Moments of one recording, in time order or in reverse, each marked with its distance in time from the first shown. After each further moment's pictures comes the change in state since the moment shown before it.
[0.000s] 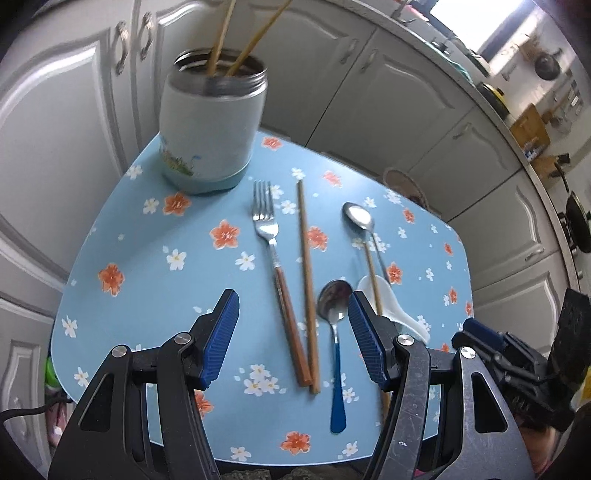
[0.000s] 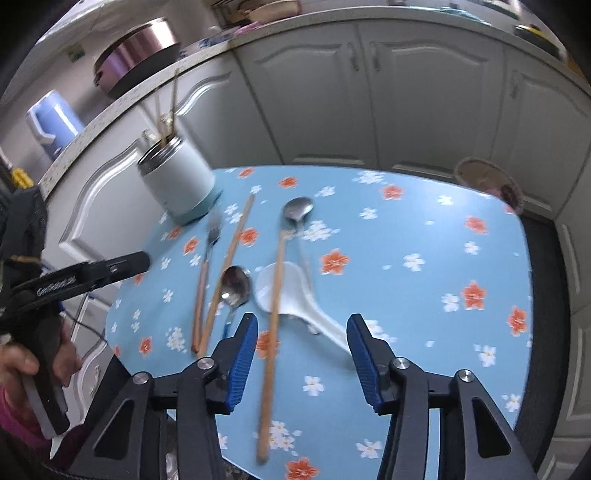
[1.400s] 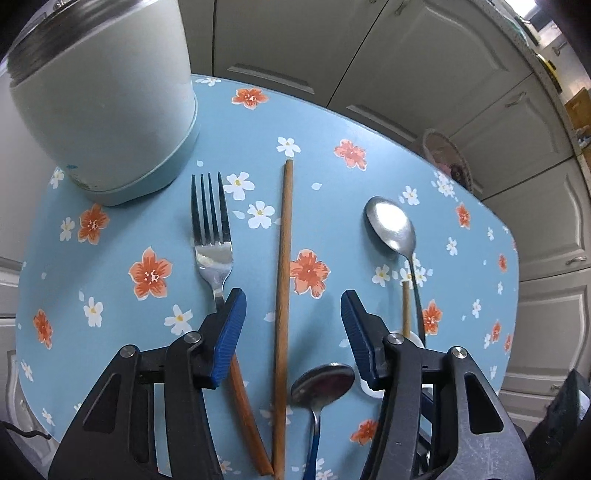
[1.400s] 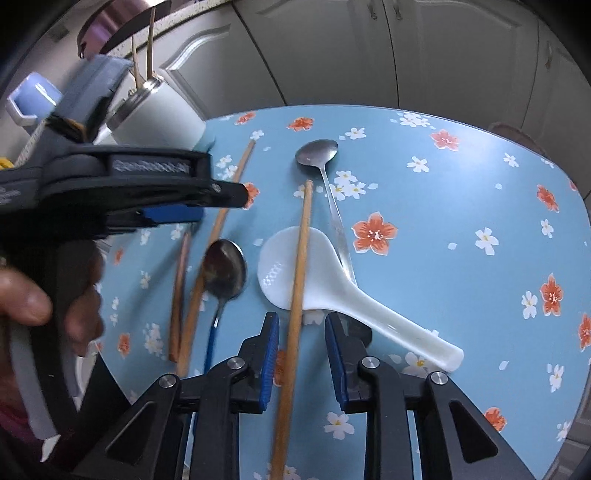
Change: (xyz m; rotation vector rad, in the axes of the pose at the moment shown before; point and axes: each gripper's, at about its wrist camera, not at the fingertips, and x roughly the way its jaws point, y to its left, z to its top) left arm 0.113 -0.038 0.055 -0.018 0.214 0.145; right arm 0.081 -0.002 0.007 0.019 0.160 0.047
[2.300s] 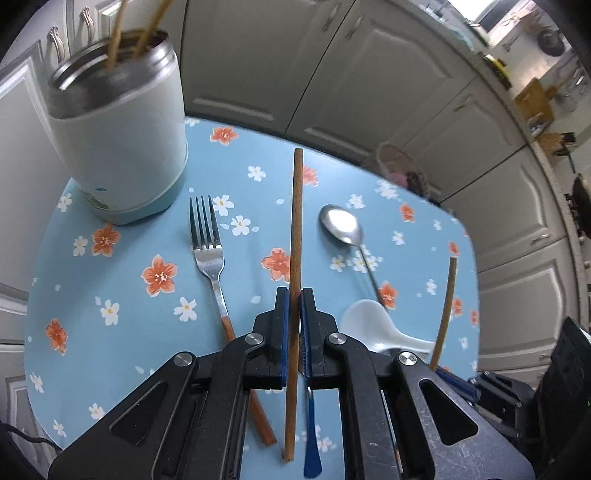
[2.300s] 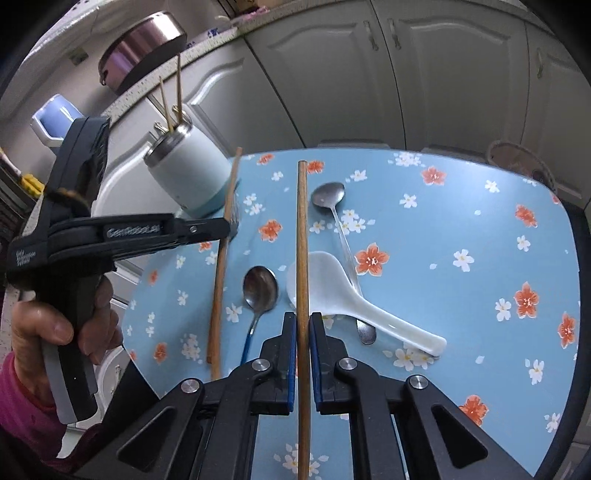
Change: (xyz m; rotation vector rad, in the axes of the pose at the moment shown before) left arm -0.052 0.003 -0.021 0.102 -0.117 -0.162; right arm -0.051 0.000 -0.003 0.003 -0.121 0.067
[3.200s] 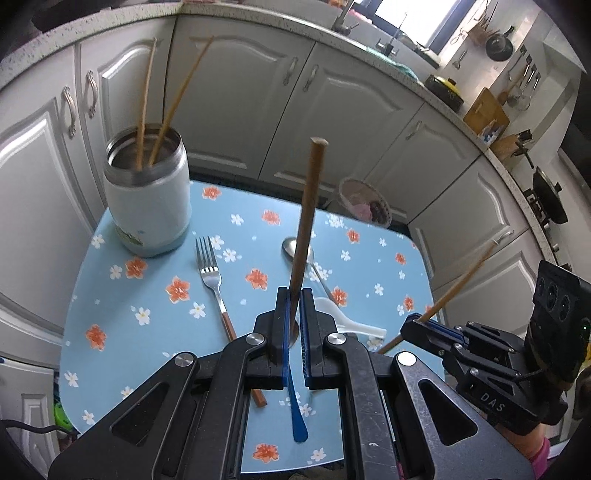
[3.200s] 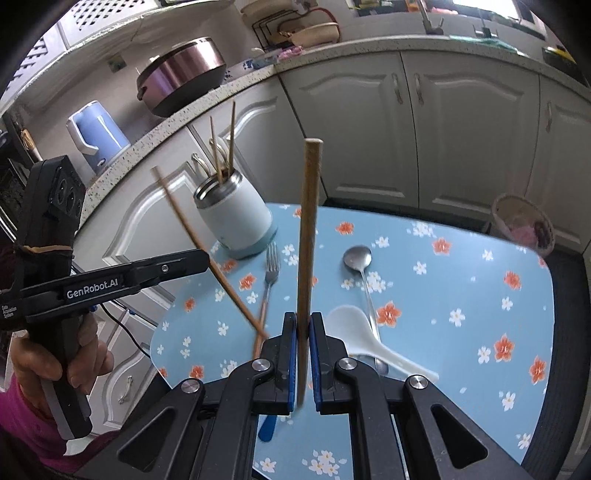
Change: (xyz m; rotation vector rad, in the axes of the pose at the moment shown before) left arm -0.095 -0.009 -0.021 0.093 -0.170 -0.076; right arm -0.055 0.044 0.023 -0.097 -0.133 0.009
